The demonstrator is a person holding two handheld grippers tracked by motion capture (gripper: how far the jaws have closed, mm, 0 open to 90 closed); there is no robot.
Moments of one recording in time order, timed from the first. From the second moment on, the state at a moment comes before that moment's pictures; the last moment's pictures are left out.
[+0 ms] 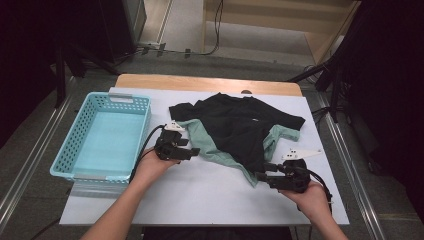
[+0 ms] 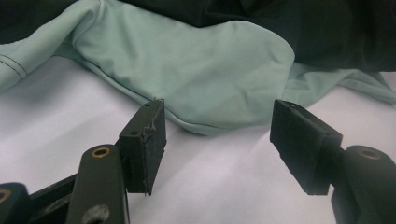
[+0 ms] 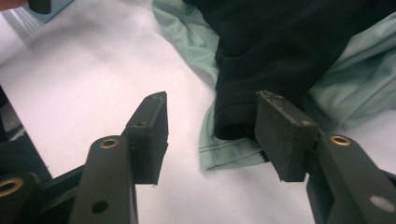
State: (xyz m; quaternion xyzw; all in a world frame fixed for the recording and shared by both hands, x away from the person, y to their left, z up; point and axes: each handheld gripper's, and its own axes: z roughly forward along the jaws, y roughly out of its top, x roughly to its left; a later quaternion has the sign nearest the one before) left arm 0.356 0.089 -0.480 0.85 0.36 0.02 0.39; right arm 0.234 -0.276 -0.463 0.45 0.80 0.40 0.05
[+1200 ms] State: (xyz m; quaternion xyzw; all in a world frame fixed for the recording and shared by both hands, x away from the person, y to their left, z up) left arm 0.363 0.076 -0.496 0.86 0.35 0.01 0.37; right arm 0.228 -0.248 -0.492 0.42 0.83 0.37 0.05
